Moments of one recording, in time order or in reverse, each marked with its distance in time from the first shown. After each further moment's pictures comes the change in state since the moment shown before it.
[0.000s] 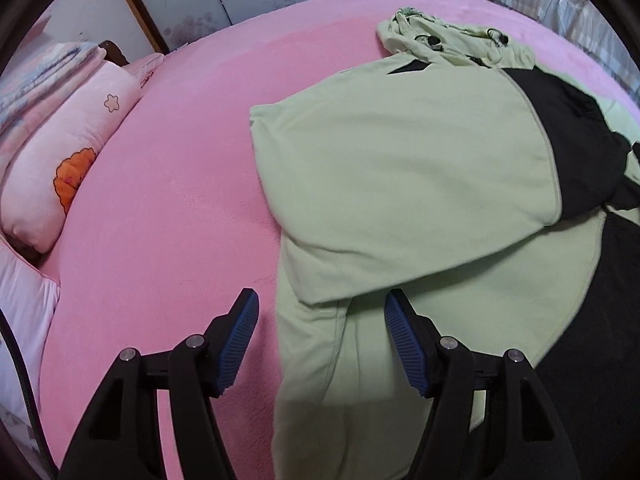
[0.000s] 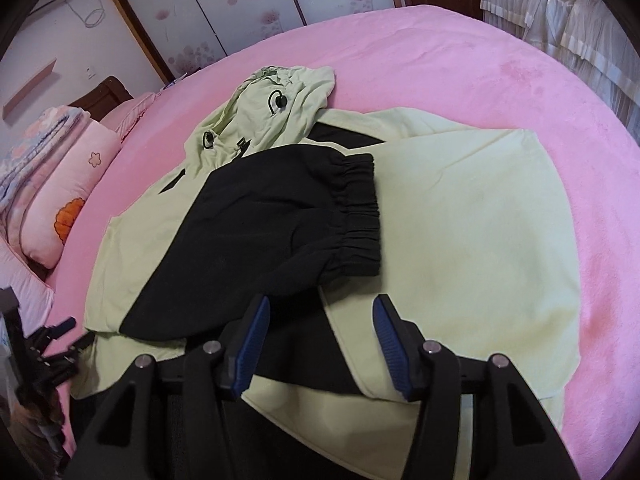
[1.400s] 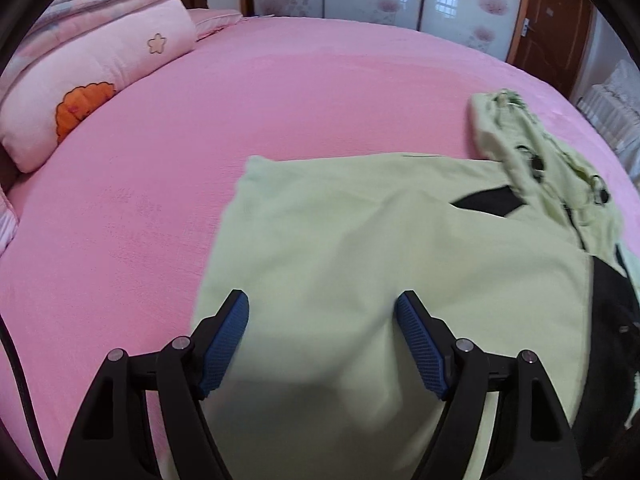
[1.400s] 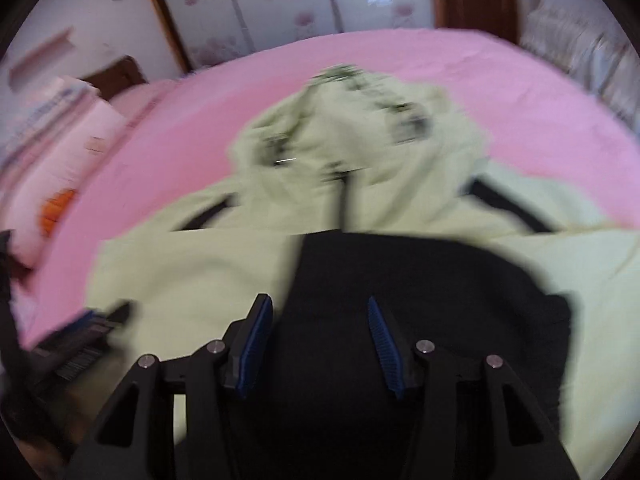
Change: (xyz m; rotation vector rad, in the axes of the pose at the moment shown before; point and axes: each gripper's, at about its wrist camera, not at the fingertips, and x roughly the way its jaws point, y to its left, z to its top) left arm 0.072 0.024 0.079 -0.447 -0.045 -0.003; right arm 0.100 0.090 0.059 -0.145 -0.074 -0.183
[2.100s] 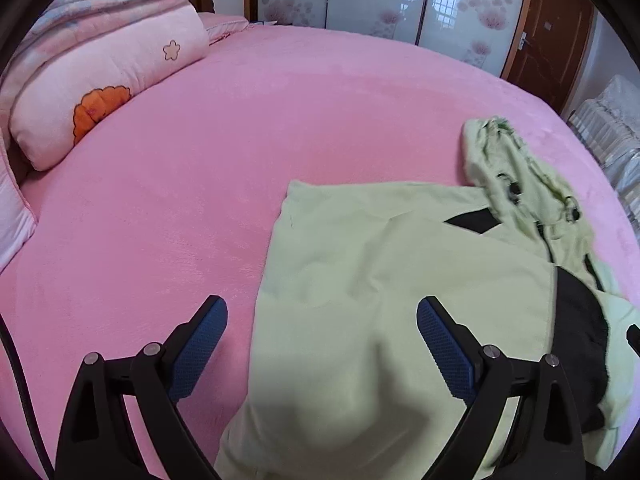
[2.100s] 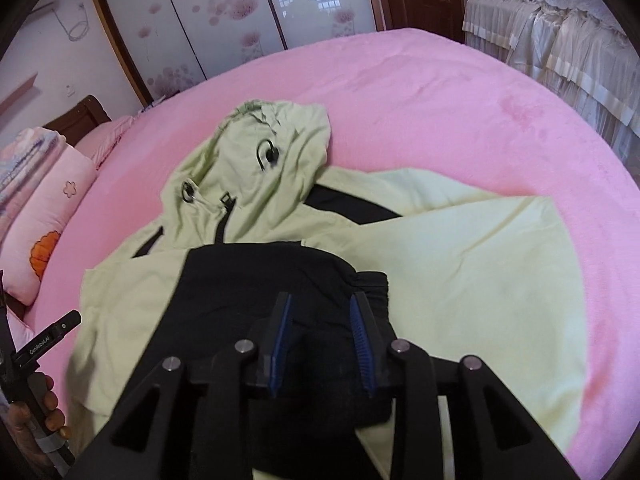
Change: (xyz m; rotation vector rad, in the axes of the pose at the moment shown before) left arm -0.070 0.024 0.008 -0.033 -0.020 -0.067; right arm -0.087 -0.078 -0.012 0.151 -0.029 0.074
